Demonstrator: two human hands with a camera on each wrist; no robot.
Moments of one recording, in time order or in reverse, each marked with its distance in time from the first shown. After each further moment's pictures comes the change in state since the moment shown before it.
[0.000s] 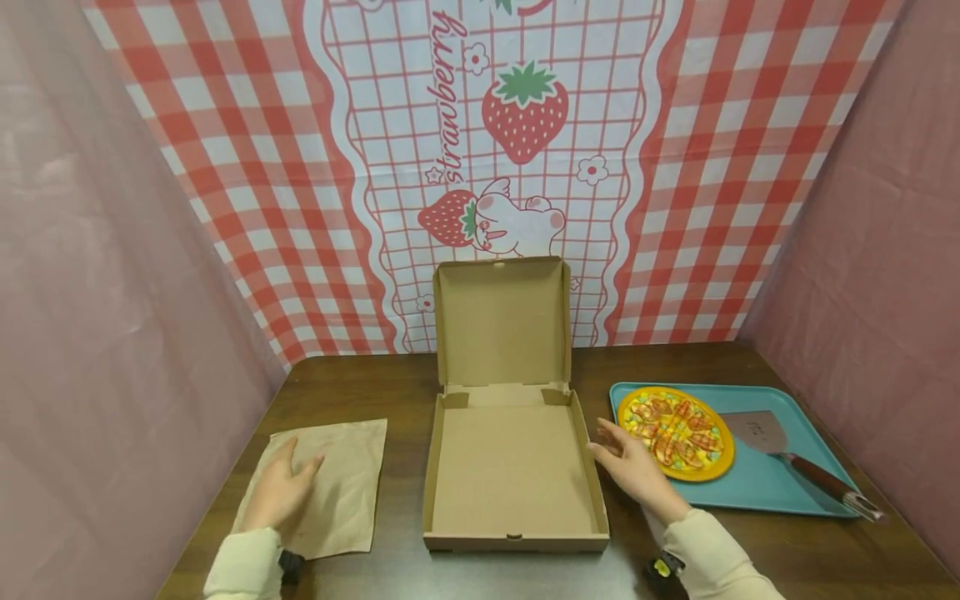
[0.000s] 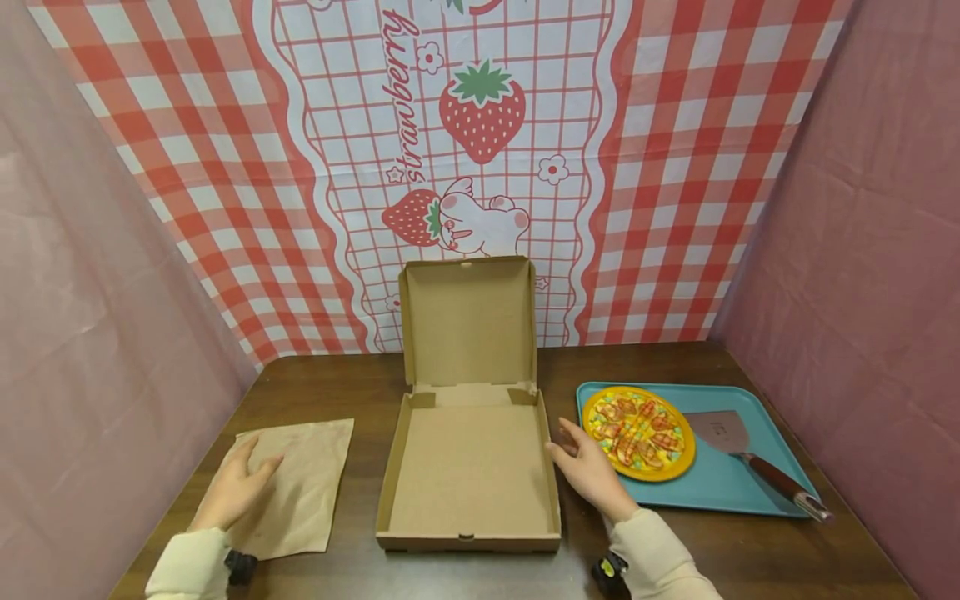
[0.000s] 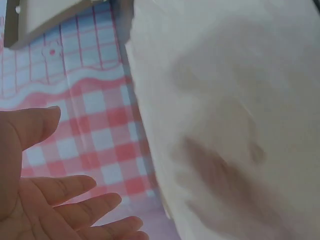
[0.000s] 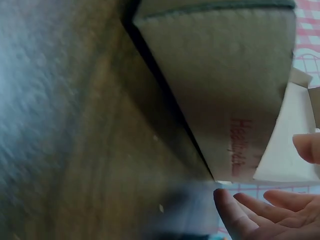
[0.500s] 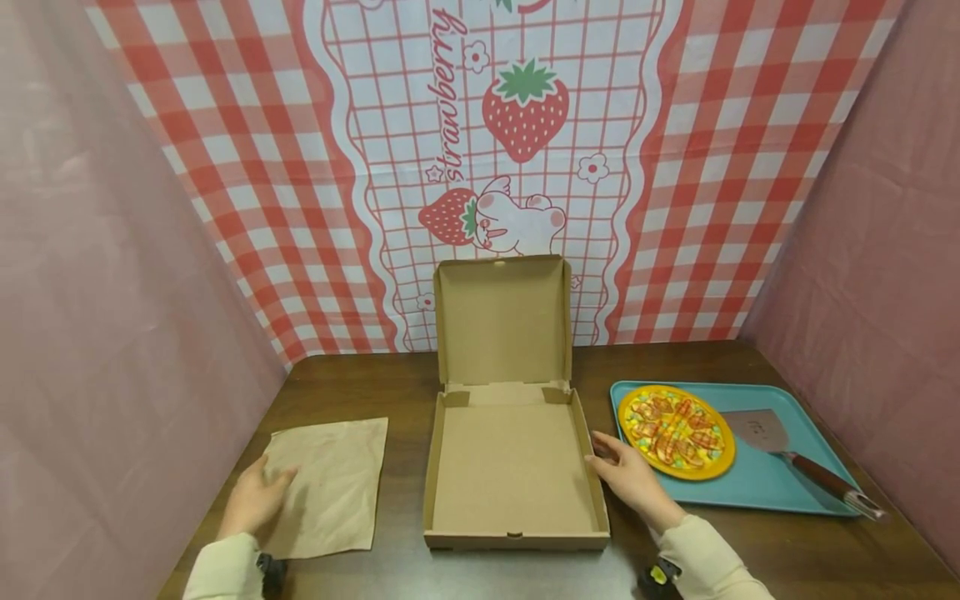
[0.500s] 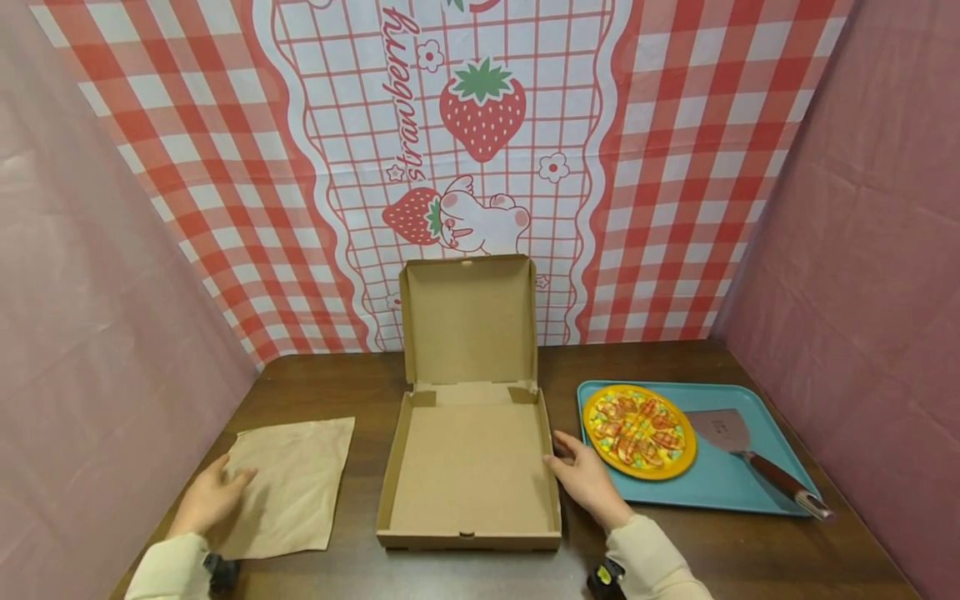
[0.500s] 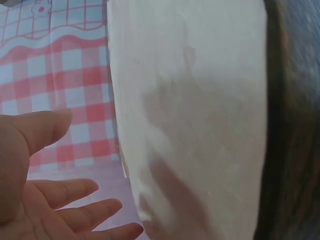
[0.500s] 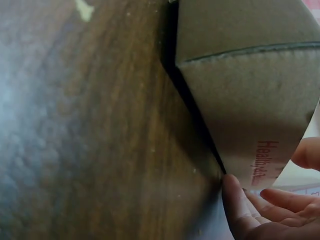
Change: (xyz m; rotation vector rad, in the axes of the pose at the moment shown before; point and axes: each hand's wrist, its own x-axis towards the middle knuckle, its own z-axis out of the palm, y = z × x) left_hand 0.005 -0.042 -0.010 -0.001 0.011 -0.102; right_hand -0.005 0.004 0.013 0.022 0.002 0.048
